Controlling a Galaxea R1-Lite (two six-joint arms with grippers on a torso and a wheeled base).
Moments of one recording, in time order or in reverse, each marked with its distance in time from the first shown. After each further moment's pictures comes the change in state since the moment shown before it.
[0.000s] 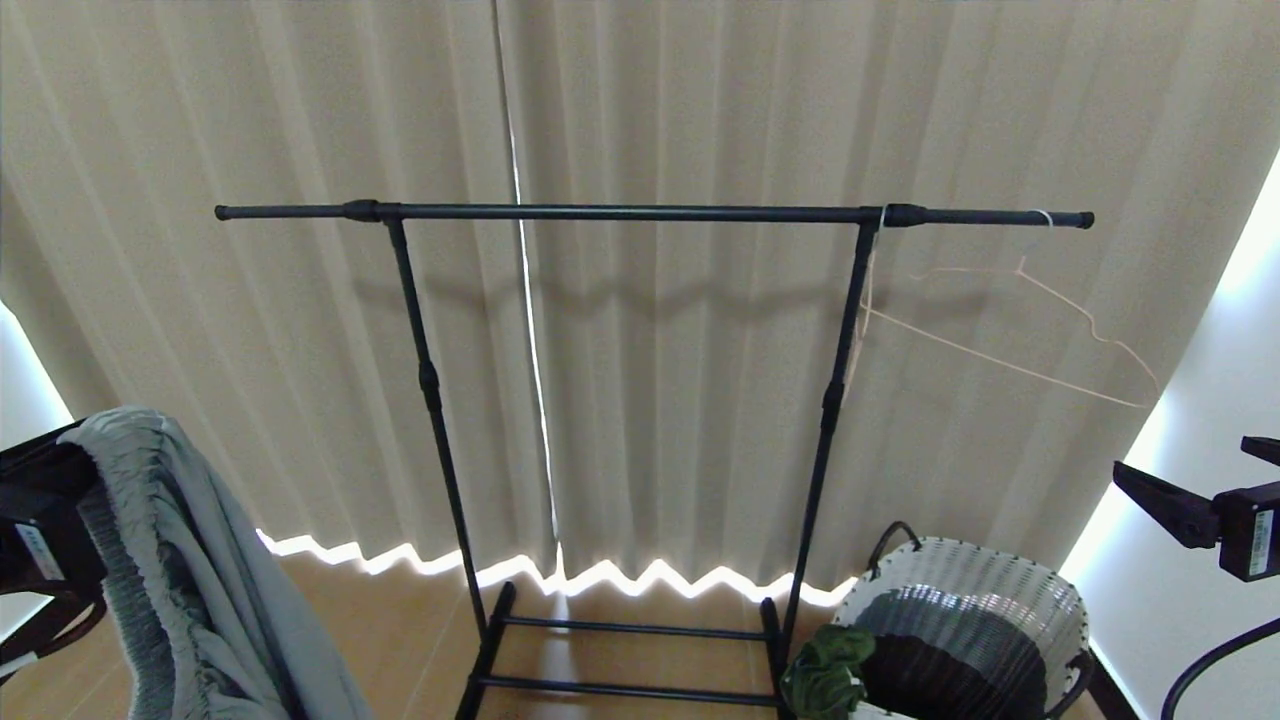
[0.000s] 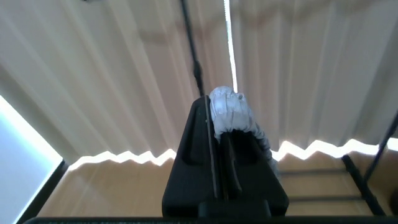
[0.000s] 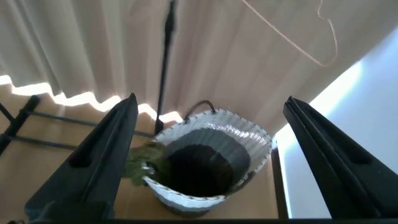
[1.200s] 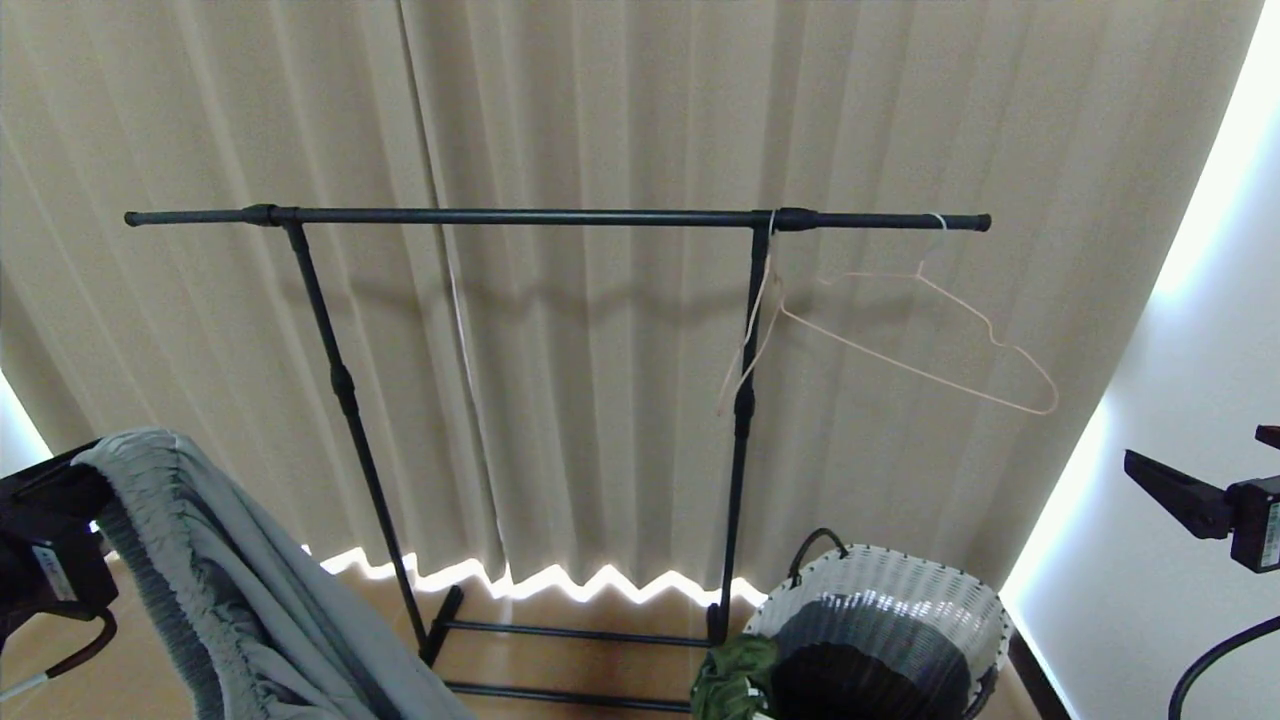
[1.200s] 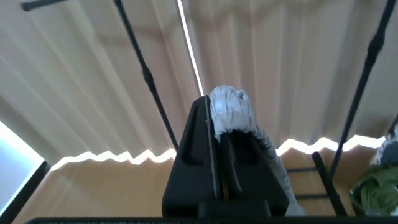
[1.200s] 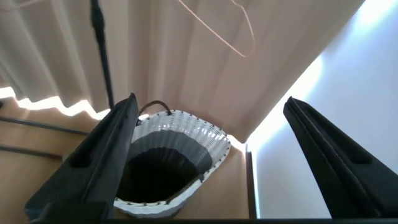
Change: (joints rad) left arm -0.001 -0.001 0.030 0.003 0.000 0.001; right arm 0.001 -0.013 -0.011 -0.007 -0.003 -0.003
